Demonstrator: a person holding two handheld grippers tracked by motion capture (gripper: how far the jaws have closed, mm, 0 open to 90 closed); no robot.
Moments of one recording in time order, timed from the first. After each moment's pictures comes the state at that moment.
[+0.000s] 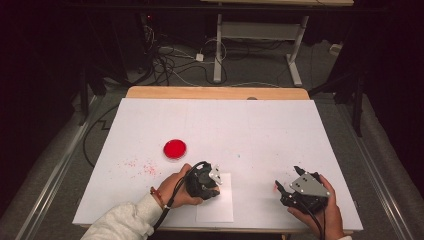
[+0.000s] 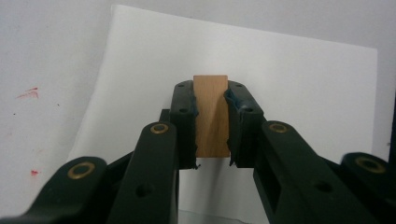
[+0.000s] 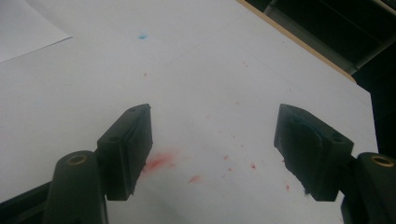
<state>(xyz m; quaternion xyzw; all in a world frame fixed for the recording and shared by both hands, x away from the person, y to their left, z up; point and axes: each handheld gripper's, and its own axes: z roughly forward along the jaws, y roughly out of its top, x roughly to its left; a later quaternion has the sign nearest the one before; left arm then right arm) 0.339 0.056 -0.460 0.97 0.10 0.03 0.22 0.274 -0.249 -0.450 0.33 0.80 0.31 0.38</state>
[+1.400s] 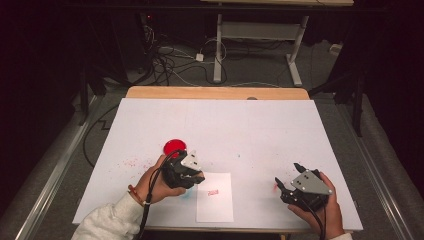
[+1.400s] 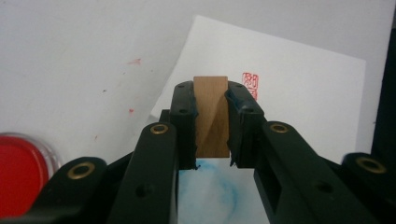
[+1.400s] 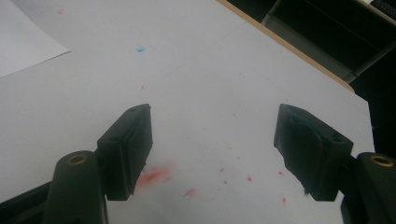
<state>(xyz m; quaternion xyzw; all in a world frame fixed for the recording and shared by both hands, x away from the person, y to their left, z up) 0.341 0.116 -0.422 0.94 0.16 0.07 0.28 0.278 -0.250 -0.445 0.33 0.79 0.33 0.39</state>
